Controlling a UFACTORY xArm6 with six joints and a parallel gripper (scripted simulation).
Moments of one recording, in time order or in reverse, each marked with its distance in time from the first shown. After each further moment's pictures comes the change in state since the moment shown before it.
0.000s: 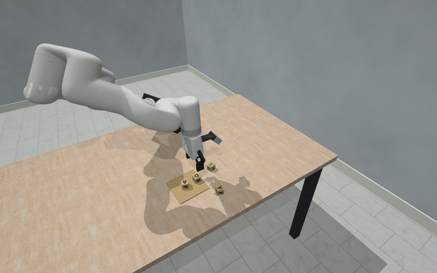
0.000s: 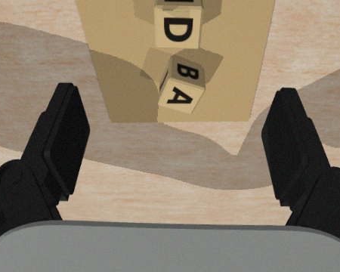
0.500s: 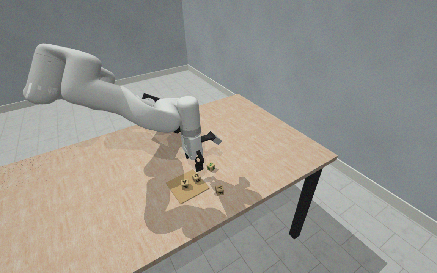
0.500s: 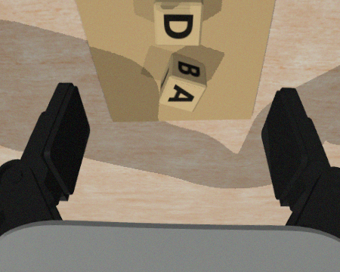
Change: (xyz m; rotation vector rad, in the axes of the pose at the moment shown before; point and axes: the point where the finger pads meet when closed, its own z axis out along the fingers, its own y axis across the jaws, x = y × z) arm -0.002 0.000 0.000 0.000 0.000 0.015
